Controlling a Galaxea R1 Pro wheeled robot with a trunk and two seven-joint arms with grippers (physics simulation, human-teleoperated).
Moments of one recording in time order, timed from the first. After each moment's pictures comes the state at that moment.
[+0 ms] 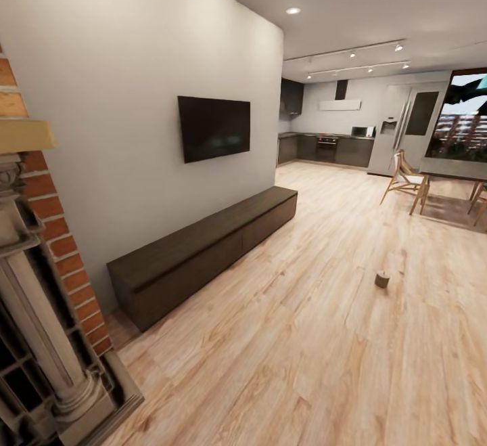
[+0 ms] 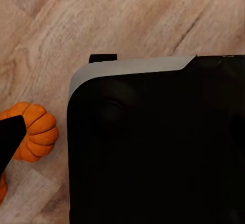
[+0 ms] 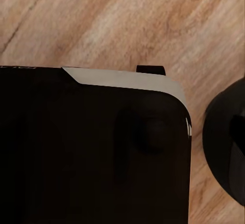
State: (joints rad) left arm 0.00 -0.01 -0.01 -0.07 -0.01 -0.19 0.00; right arm -0.01 0.03 0.01 -0.07 0.01 -0.21 0.00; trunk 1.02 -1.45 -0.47
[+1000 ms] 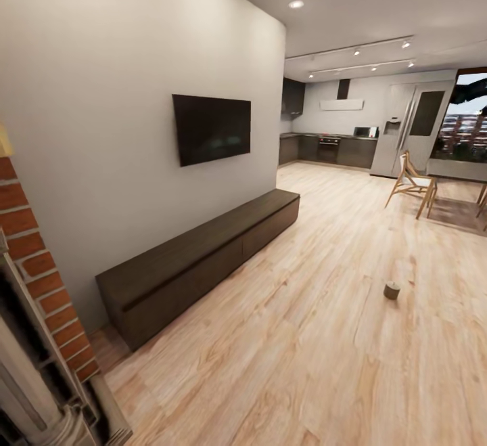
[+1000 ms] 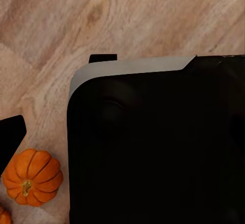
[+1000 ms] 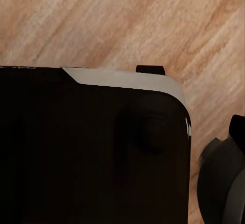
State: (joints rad) left arm 0.00 -0.01 0.00 -0.07 -0.01 -0.19 0.00; right arm -0.01 0.03 0.01 -0.07 0.01 -0.21 -0.01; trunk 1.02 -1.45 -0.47
